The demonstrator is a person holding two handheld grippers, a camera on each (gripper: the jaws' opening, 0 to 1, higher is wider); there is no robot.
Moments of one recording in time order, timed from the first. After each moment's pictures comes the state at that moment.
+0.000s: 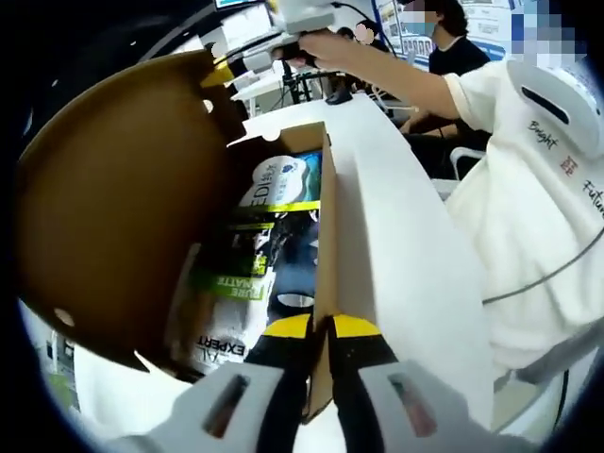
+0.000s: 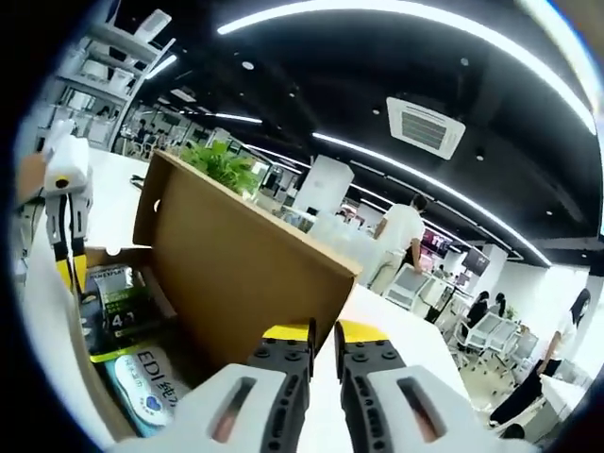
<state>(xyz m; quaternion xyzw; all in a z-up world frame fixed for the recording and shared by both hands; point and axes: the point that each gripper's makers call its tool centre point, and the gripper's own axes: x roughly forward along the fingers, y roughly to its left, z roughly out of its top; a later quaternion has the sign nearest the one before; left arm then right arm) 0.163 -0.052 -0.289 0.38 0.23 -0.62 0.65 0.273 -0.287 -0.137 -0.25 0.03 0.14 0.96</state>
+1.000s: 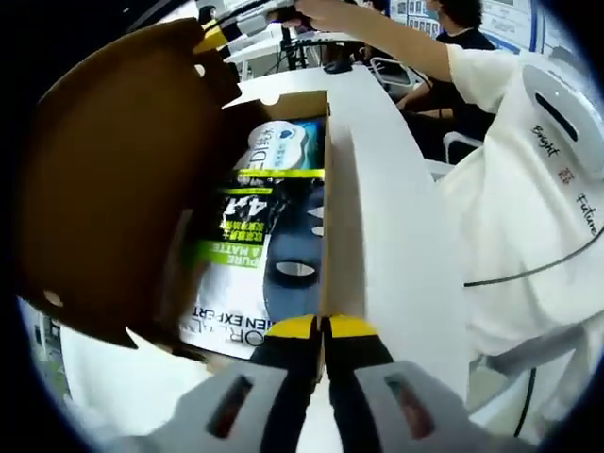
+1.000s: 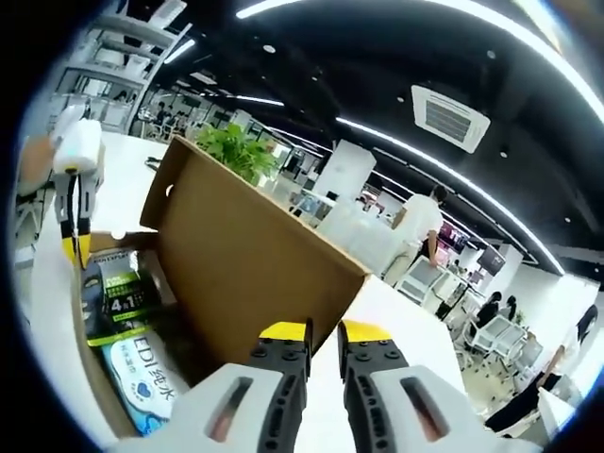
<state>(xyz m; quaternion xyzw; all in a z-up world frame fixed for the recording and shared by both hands) 0.163 -0.032 -0.294 0.38 0.33 -0.61 0.61 0.289 -0.287 -0.140 -0.27 0.07 0.16 0.95</state>
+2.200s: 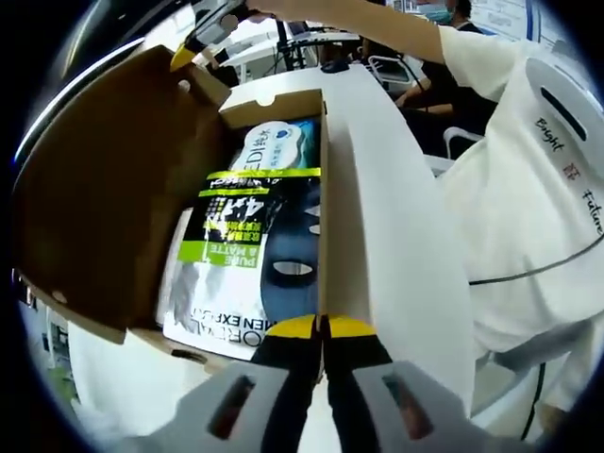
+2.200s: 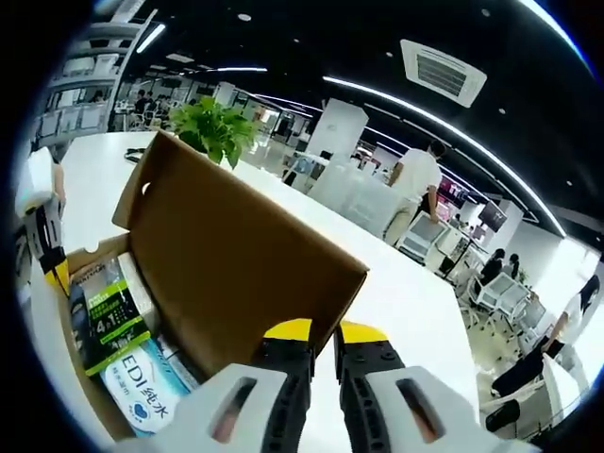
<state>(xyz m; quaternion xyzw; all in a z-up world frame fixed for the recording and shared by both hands) 0.160 -0.030 -0.295 0.41 0.30 -0.60 0.61 0.328 -0.296 -0.150 -0.24 0.17 0.13 0.95</state>
